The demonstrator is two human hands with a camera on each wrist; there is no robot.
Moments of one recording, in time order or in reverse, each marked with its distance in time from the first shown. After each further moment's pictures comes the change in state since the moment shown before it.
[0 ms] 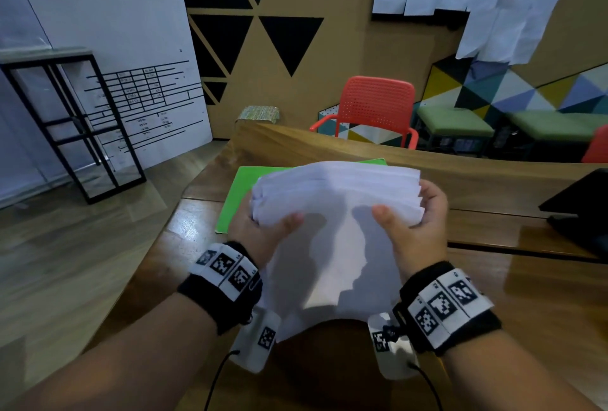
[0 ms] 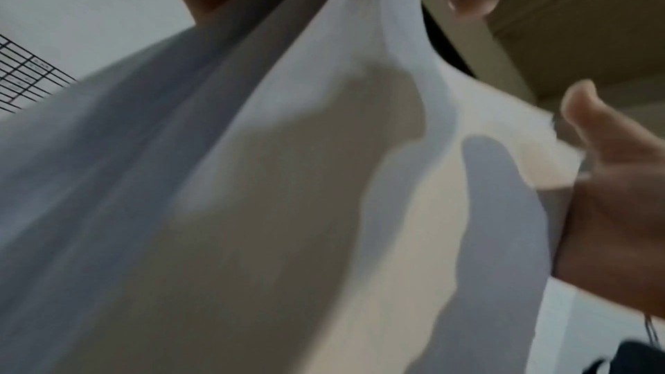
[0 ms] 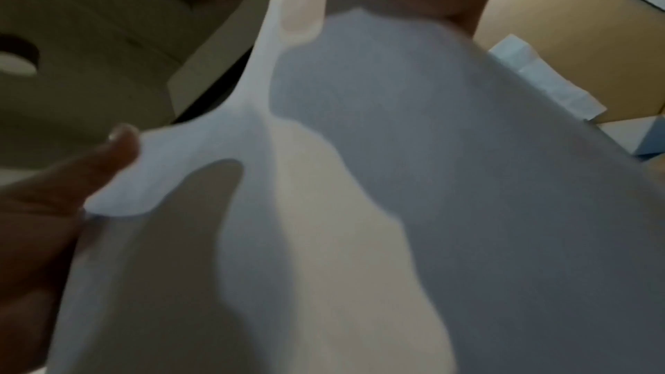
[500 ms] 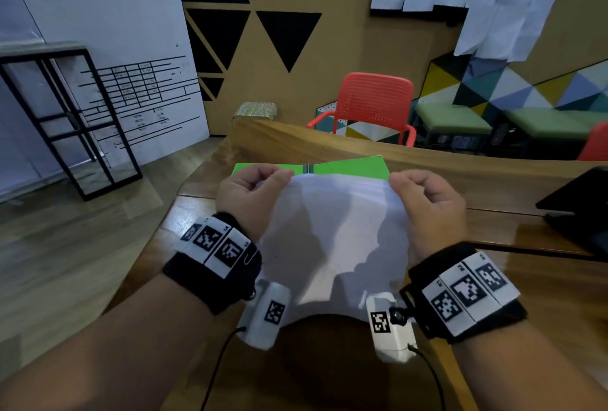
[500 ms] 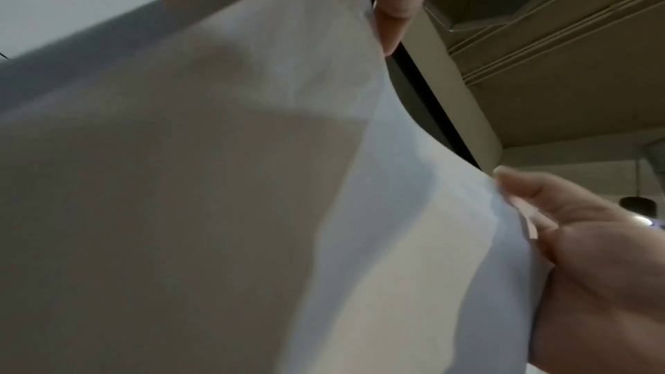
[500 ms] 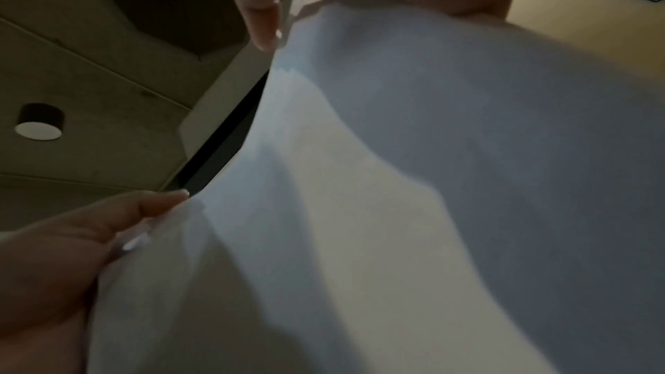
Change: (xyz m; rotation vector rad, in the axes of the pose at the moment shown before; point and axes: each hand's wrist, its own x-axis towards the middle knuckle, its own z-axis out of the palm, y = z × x) left_hand 0.016 0.029 0.003 -0.189 0.116 -0.015; right_hand 0.016 -0.026 0.003 0.001 0.041 -0.040
